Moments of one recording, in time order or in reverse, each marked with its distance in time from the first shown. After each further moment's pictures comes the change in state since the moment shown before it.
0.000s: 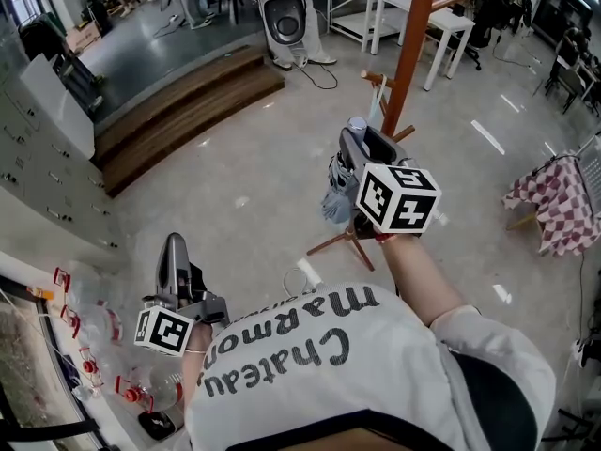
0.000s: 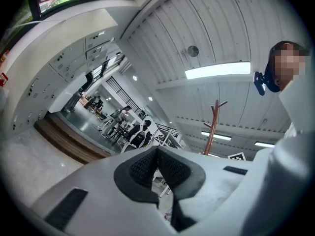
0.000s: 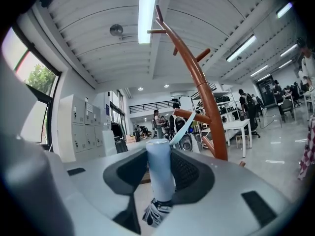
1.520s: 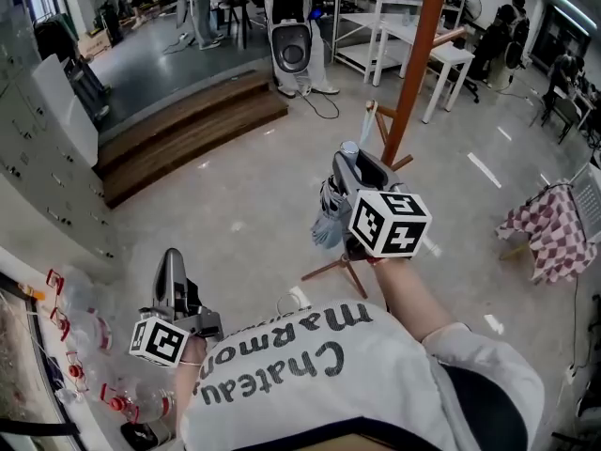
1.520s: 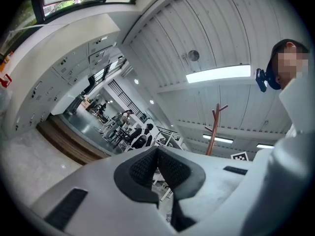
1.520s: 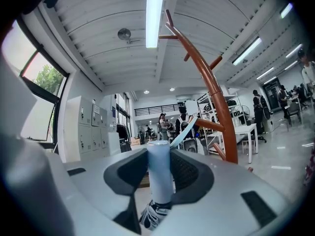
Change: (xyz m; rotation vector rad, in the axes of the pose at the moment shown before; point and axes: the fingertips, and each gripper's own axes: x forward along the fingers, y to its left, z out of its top) left arm -0.017 0.003 0.009 -0.004 -0.036 0.018; right arm -0.009 0.027 0.016 -0.034 -0.041 0.061
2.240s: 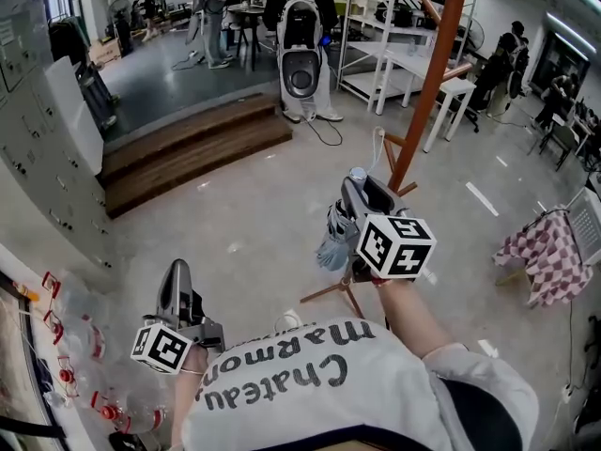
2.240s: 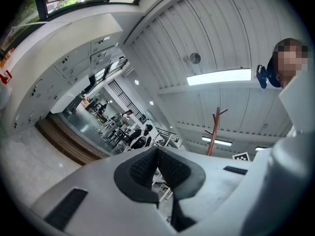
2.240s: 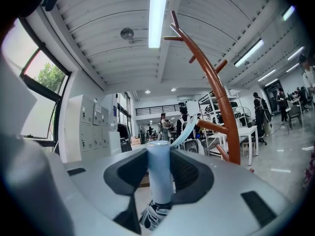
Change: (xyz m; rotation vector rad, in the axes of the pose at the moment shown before) left arm -0.006 0.019 0.013 -0.023 -0.016 -0.015; right arm -0.002 0.023 0.004 -0.022 -0.002 0.004
